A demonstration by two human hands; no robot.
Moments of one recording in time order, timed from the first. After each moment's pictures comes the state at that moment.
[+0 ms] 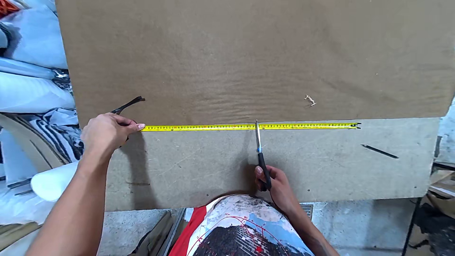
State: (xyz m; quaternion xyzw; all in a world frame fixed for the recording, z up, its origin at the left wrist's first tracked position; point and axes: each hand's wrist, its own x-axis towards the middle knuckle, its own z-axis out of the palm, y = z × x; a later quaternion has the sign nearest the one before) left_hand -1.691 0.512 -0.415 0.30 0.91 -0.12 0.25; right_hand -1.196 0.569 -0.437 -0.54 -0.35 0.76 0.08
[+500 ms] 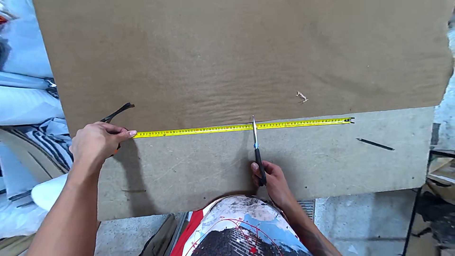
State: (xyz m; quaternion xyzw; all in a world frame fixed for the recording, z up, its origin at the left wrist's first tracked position) left_hand -1.697 0.510 -0.422 0.30 0.91 -0.11 0.25; right_hand -1.194 0.575 -0.448 -0.57 -0.35 0.74 0.10
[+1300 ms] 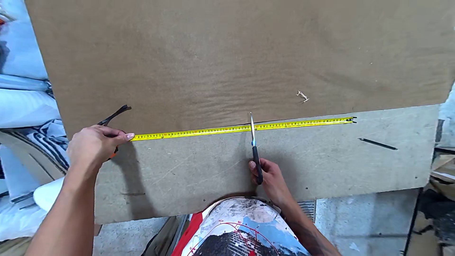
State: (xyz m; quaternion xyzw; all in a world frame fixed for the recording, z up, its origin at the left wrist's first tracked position) left_hand -1.702 0.506 -0.428 0.31 0.91 -0.09 0.26; right_hand -1.204 0.583 -0.450 -0.57 -0.35 0.74 0.10
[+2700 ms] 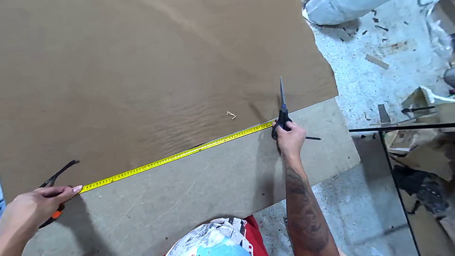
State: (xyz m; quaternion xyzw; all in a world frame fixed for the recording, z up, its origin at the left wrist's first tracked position) left_hand -1.654 0.522 -0.395 0.32 0.90 -0.06 0.30; right_hand -1.031 0.758 -0.473 -0.79 -0.51 0.24 0.25
